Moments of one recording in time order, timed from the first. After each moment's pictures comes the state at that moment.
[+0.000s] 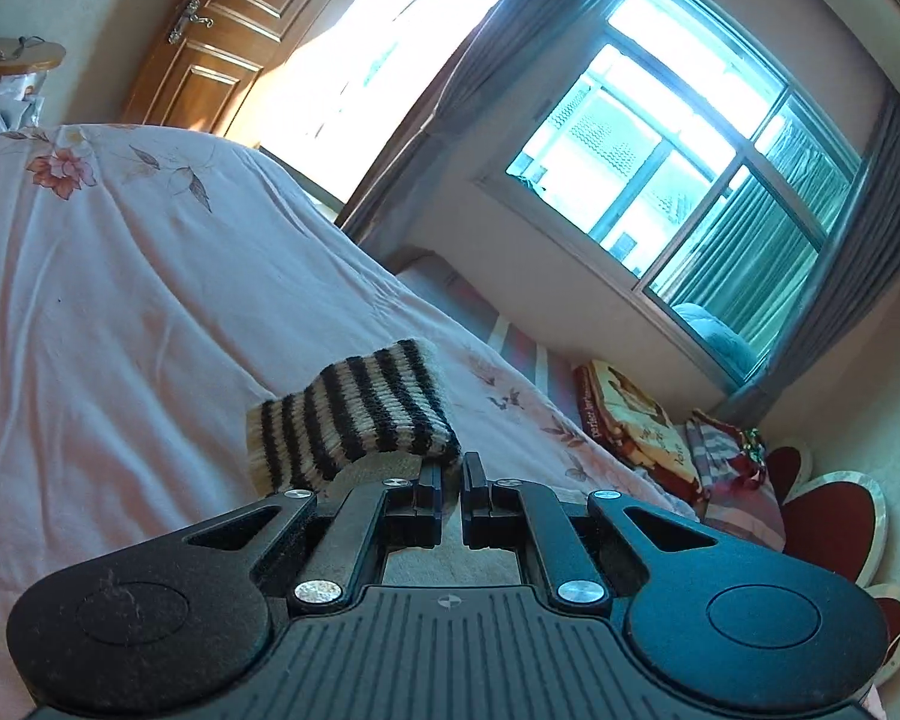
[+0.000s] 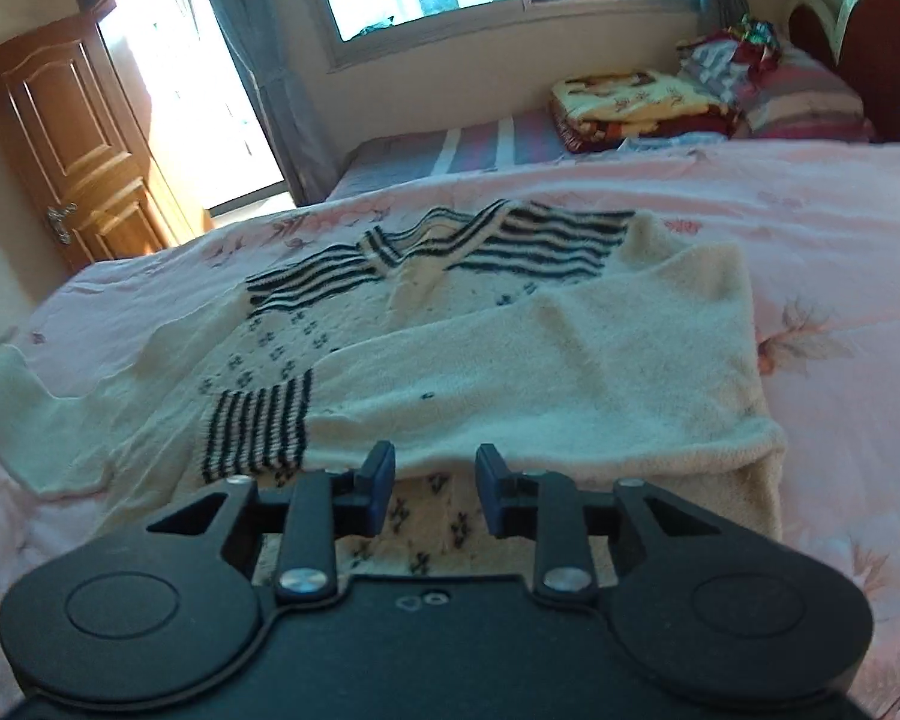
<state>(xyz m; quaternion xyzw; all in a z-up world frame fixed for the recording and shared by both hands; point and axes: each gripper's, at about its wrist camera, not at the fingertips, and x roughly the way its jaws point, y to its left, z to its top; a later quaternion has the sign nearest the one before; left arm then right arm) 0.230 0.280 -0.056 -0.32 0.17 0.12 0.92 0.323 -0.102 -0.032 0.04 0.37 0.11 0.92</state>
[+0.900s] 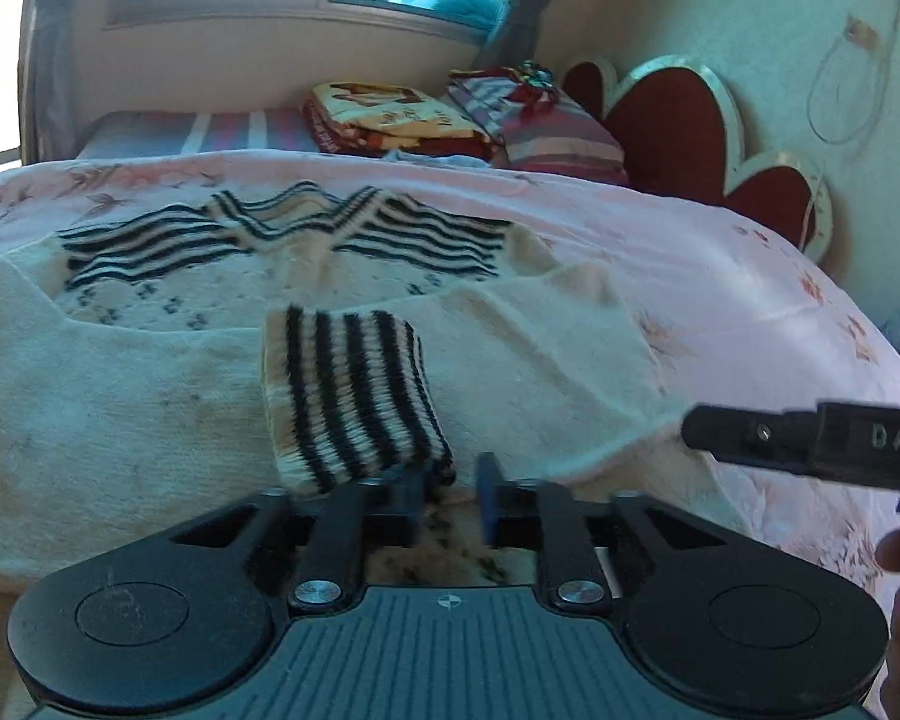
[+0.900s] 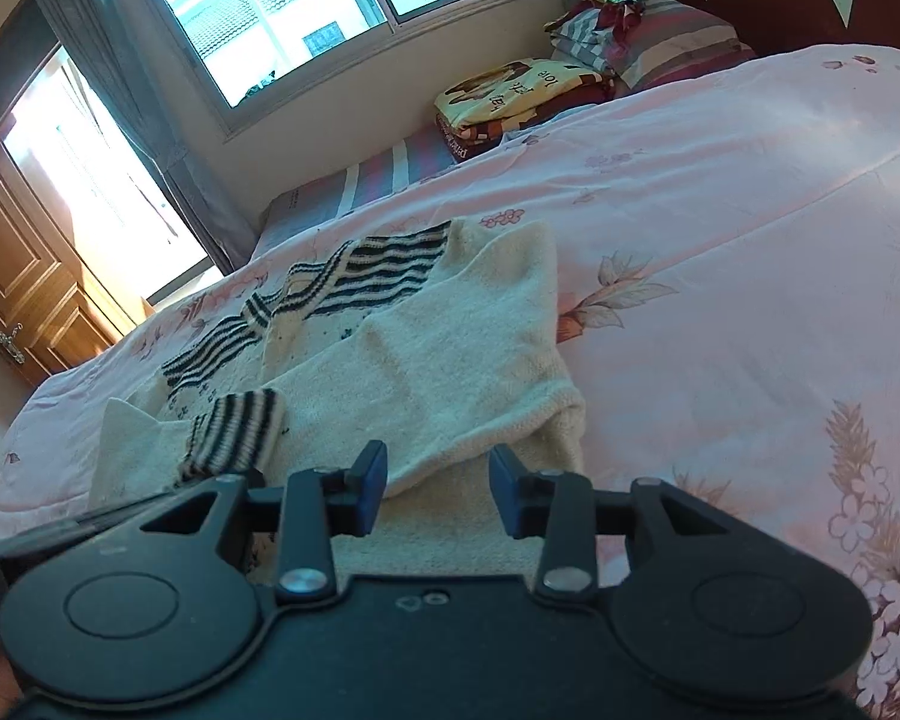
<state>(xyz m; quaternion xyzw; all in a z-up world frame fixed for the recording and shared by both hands) 0.329 -0.045 -0.060 -0.06 0.36 -0.15 0.92 0.300 -0.204 -0.025 0.19 0.36 0.08 0.91</state>
